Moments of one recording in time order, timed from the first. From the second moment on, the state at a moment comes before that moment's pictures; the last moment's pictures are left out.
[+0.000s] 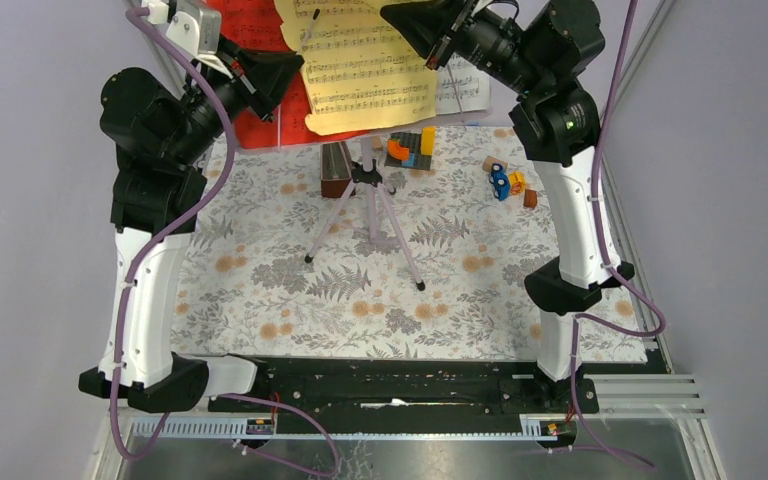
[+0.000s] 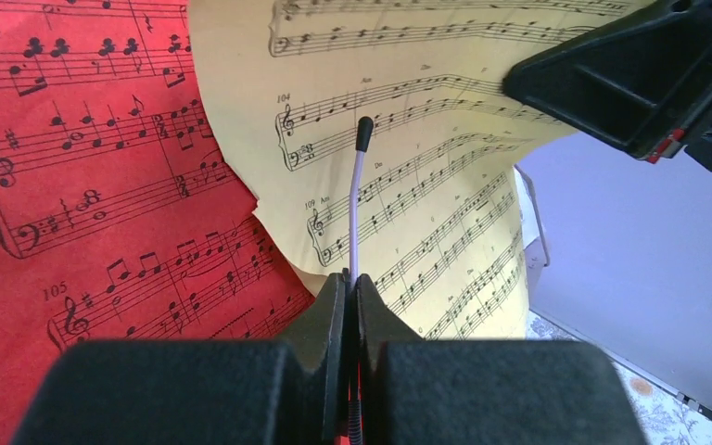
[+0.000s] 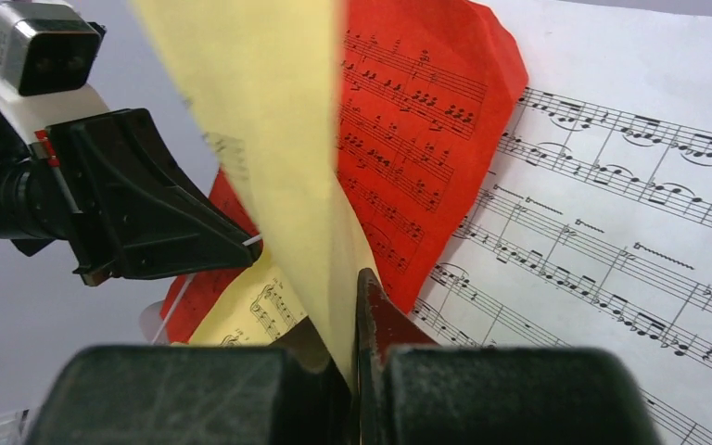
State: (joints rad) left arm -0.27 1.30 1.95 -0.34 0.47 -0.17; right arm 0.57 1.97 2.85 -0.43 -0.56 0.13
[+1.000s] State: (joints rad) left arm -0.24 1.29 1.97 -0.35 0.54 -0.15; right arm 0.57 1.96 2.85 -0.49 -0.42 -0.02
